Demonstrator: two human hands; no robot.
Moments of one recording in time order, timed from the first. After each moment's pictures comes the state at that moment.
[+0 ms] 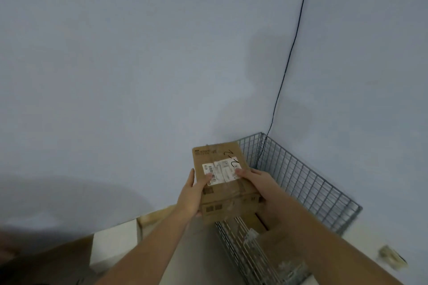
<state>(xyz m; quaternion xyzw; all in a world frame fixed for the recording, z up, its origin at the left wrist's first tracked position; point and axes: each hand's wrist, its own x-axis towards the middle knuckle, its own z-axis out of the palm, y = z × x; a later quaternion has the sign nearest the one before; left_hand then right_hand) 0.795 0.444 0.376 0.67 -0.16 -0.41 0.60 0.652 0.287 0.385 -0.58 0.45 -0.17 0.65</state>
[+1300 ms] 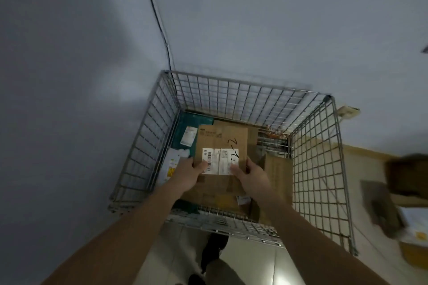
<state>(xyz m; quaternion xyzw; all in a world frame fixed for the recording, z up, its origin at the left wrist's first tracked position) 0.994 -0.084 0.125 0.63 -0.52 -0.57 0.04 0.795 -0.014 0.132 -0.34 0.76 -0.19 0.52</state>
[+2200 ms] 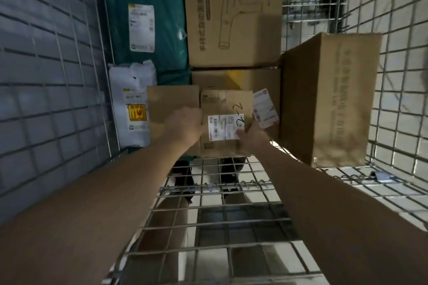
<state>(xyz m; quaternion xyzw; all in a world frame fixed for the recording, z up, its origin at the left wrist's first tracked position) 0.999 -0.149 -0.276 0.45 -0.78 -0.33 -0.28 0.836 -0.025 -0.306 -0.10 0.83 0.02 0.56</state>
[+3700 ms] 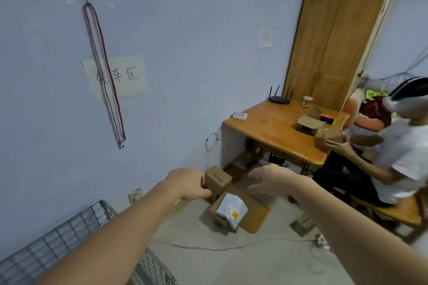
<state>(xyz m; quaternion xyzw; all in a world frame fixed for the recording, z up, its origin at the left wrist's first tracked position) 0.550 0.247 0.437 0.00 -0.99 -0.04 -0.11 0.477 0.509 0.453 -0.23 0.96 -0.02 0.17</state>
